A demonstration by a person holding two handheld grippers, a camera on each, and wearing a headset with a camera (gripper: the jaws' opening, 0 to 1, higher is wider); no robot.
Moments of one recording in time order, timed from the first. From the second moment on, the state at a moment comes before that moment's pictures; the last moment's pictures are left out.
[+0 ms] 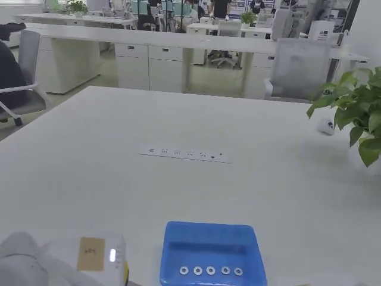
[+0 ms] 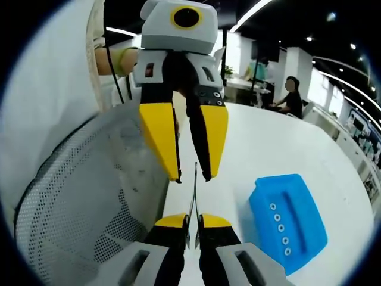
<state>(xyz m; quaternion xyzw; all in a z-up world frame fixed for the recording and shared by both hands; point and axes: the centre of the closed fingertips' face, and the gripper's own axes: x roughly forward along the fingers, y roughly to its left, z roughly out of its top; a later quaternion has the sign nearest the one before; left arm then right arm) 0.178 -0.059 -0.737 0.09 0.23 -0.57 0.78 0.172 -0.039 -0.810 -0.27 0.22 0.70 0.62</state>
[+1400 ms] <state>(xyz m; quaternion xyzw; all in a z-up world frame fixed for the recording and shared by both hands) 0.176 -0.058 -0.786 0.22 0.28 -0.59 0.73 0.179 -0.062 -0.851 -0.31 0.24 0.67 0.63</state>
